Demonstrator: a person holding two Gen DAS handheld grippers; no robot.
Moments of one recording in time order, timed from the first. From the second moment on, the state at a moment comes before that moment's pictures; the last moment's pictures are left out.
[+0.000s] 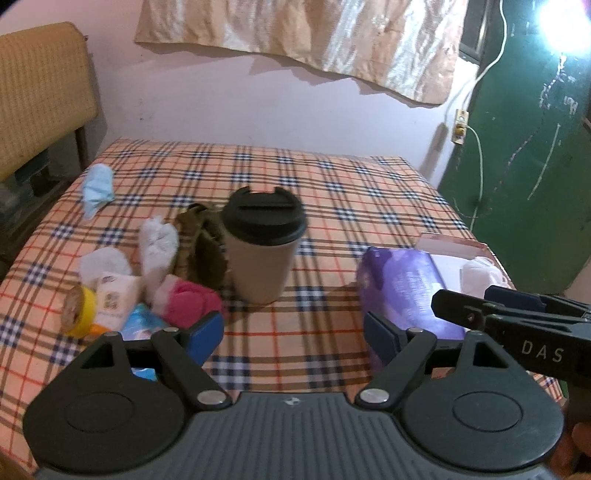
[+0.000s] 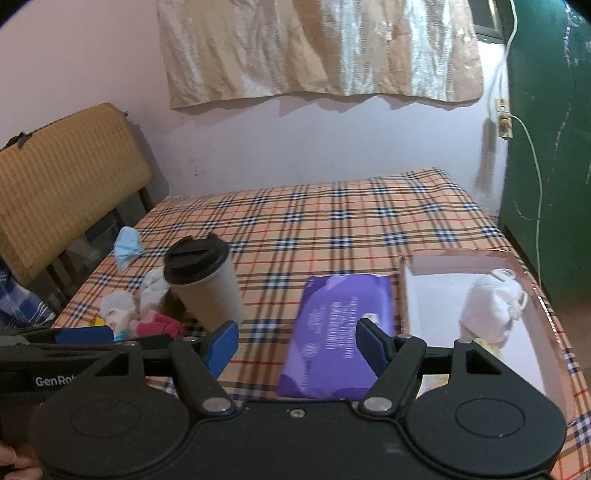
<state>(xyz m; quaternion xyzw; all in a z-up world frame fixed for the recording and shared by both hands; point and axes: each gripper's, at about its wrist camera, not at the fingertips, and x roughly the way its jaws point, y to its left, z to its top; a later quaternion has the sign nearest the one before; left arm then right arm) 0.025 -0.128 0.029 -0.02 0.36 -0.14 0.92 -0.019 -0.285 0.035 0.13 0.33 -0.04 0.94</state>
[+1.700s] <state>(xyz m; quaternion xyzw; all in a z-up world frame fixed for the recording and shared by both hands) 0.050 -0.056 -0.052 0.03 0.39 -0.04 0.92 0.011 -0.215 -0.007 0.14 0.38 0.05 0.91</state>
